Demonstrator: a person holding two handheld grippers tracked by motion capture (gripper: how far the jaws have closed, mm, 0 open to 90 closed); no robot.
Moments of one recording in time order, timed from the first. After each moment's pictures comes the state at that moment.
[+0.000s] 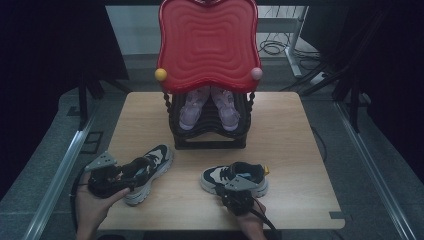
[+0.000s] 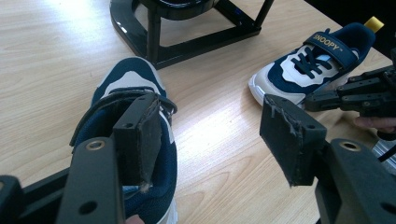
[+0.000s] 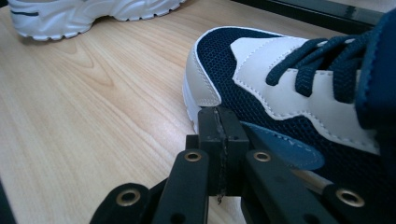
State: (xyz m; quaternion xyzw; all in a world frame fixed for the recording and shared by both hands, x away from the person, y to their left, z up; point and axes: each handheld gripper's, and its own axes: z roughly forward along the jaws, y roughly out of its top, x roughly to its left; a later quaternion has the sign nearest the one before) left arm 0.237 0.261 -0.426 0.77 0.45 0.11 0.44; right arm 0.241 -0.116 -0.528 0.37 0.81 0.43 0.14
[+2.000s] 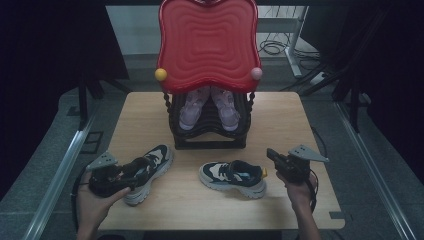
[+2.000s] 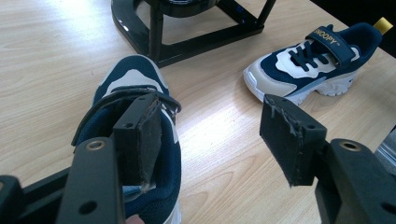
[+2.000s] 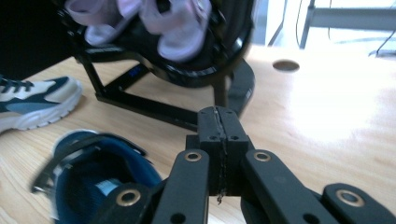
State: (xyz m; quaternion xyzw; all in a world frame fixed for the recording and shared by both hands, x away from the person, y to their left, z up) left arm 0.240 0.262 -0.429 0.77 0.45 0.11 0.44; right arm 0.296 -0.259 -0.459 0.44 0.71 0.50 0.23
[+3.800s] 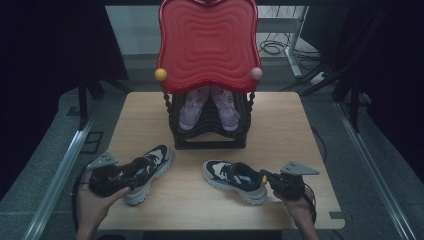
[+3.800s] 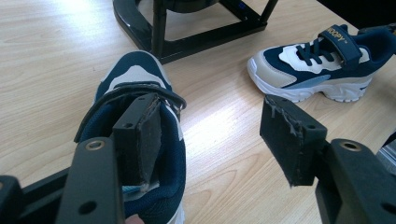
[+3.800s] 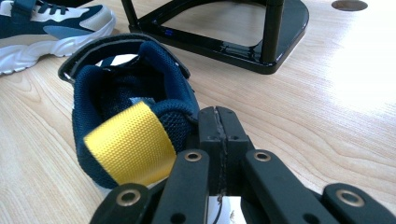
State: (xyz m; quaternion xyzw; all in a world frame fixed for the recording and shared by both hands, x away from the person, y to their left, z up) left arm 0.243 0.263 -0.433 0.77 0.46 0.11 0.44; right arm 0.270 -0.254 -0.496 0.40 0.77 0.47 0.16
